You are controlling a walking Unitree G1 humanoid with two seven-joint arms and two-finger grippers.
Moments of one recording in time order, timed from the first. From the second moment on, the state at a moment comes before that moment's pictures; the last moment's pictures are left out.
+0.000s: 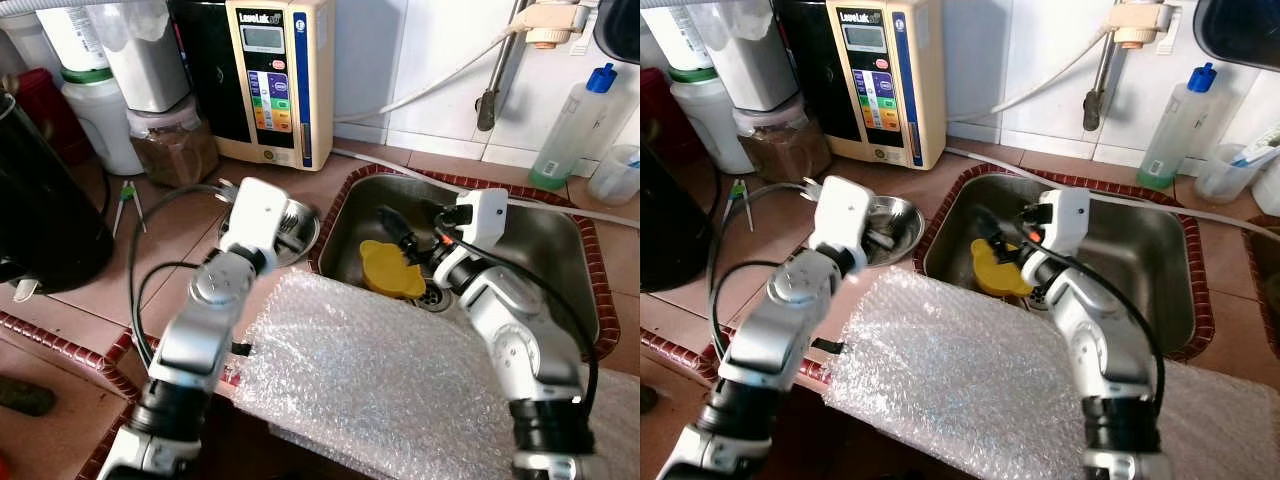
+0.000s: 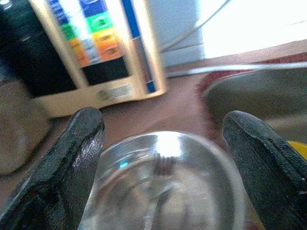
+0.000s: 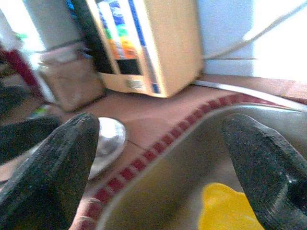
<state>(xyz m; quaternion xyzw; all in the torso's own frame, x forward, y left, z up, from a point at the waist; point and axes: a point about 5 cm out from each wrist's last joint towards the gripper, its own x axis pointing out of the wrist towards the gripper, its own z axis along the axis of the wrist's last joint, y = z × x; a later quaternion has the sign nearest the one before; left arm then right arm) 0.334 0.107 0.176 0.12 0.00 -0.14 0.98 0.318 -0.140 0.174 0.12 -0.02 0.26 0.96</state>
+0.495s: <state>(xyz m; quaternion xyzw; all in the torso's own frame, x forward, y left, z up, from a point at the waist) 0.350 0.127 0.150 0.12 0.11 -0.14 0.98 0.285 -0.102 0.193 0.11 -0.03 0.42 0.90</state>
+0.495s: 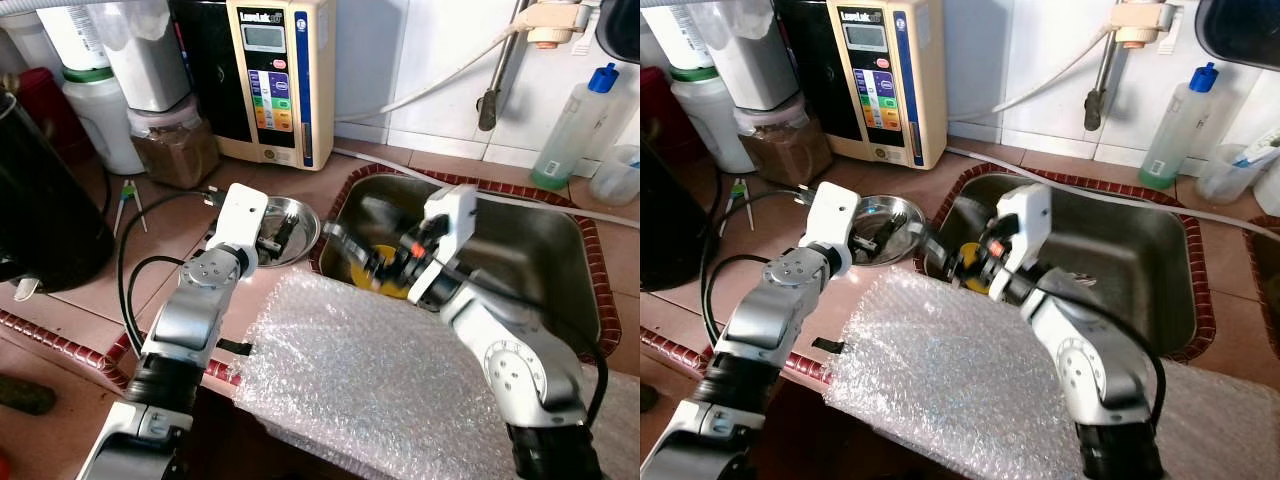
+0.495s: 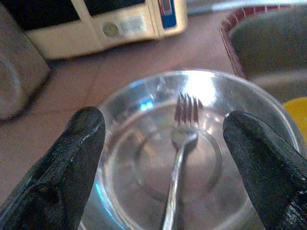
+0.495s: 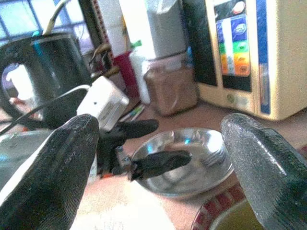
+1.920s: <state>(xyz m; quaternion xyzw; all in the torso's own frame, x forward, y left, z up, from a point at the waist) 0.351 0.151 0.132 0.10 0.23 -0.17 0.95 0.279 -0.105 0.168 0.01 0.03 0.41 0.91</state>
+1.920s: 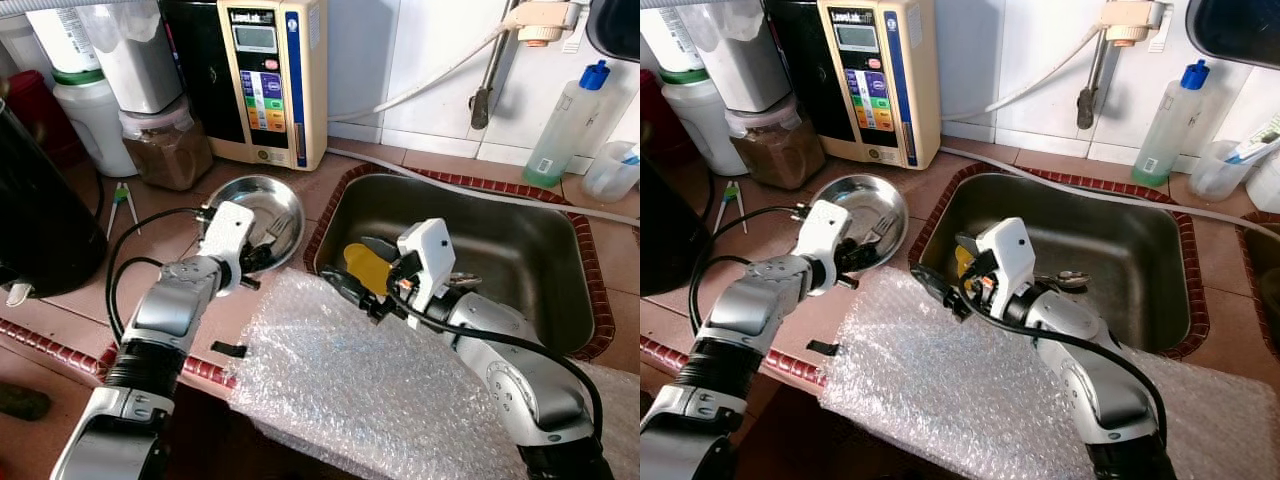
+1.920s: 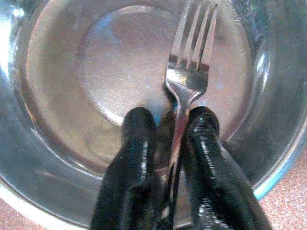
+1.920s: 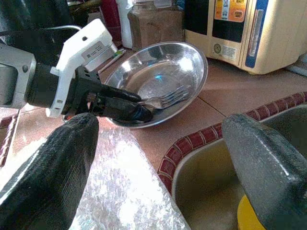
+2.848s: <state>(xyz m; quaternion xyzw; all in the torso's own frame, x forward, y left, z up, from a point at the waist) 0.359 0.138 0.175 0.01 0.04 -0.10 0.99 0.285 -0.104 0.165 -0.01 0.02 0.39 0.92</state>
